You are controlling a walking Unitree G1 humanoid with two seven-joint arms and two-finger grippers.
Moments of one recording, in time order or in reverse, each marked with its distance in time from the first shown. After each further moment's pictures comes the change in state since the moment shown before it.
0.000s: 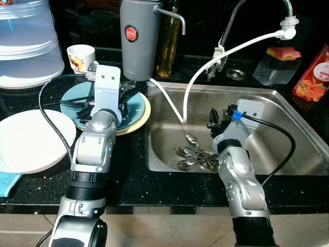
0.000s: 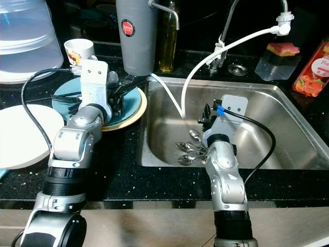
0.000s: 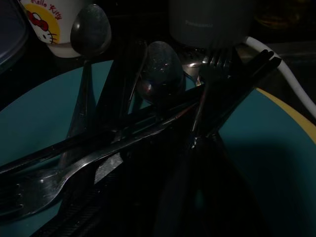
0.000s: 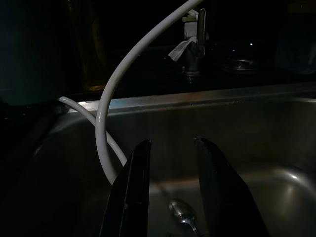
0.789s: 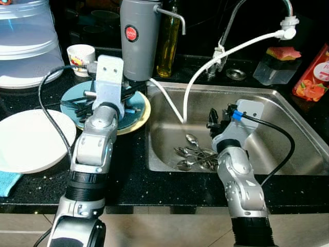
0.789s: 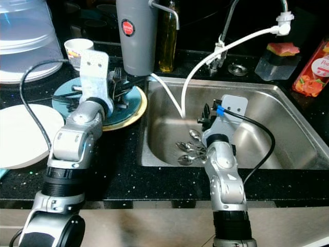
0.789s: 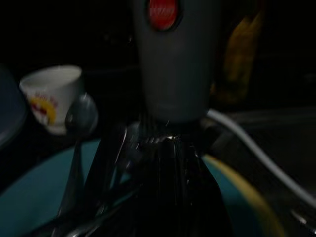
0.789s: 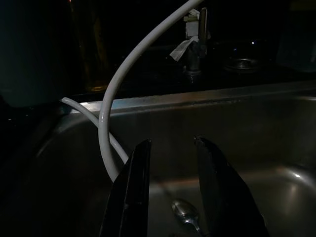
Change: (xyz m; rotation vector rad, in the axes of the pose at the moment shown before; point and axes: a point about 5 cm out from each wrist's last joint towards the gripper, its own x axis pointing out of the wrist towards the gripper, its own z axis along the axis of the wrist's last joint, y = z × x) left arm -0.012 -0.014 0.036 0.008 -0.279 -0.085; right arm 0.000 0.001 0.000 0.012 -0.001 -0.002
